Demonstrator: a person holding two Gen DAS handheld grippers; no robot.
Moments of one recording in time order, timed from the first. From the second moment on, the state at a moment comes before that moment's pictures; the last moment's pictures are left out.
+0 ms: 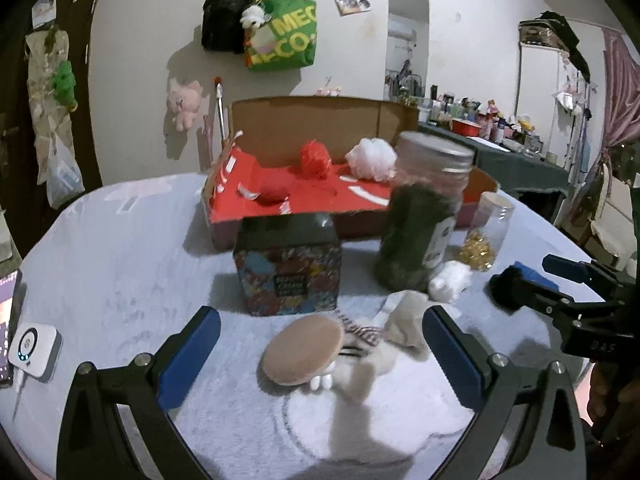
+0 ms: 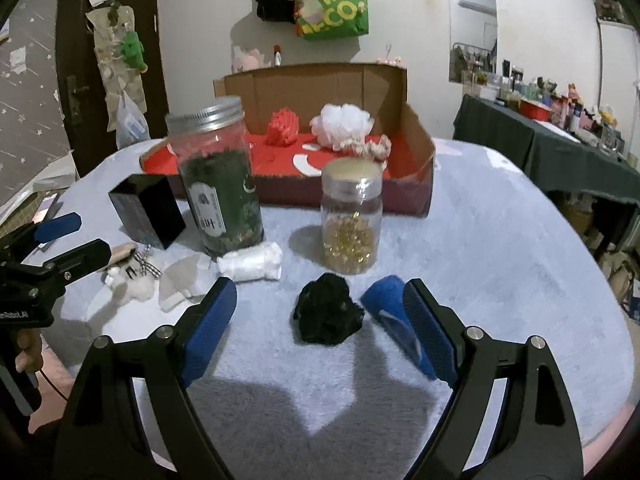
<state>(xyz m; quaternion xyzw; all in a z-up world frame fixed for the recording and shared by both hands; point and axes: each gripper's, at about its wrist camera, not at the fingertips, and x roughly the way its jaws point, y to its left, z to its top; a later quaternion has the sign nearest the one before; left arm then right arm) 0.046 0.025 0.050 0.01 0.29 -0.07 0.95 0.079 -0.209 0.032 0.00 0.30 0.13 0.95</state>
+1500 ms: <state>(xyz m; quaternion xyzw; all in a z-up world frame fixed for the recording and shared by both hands) 0.065 0.010 0.053 -0.01 0.34 -0.19 0.92 0.091 -0.200 0.040 0.01 0.31 0.21 0.93</state>
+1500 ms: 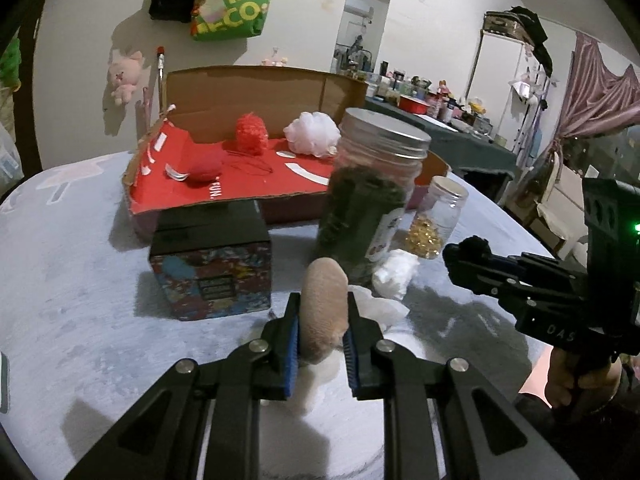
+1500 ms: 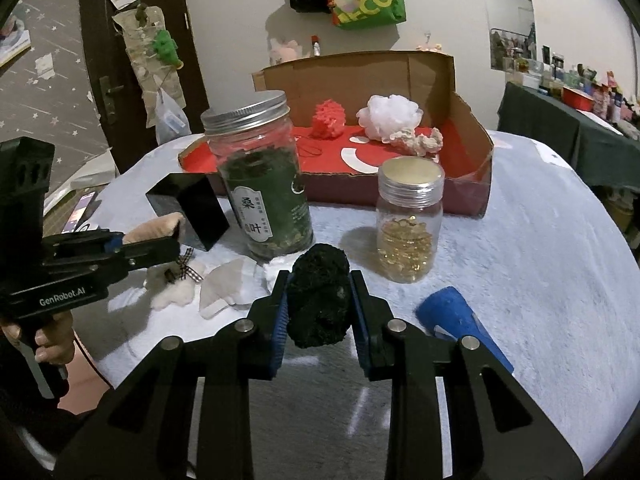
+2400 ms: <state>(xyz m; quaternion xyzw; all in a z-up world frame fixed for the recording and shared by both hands) 0.066 0.068 0.054 -0.01 0.36 -0.12 0.93 0.107 -0.249 0.039 0.05 0.33 0.18 0.92</state>
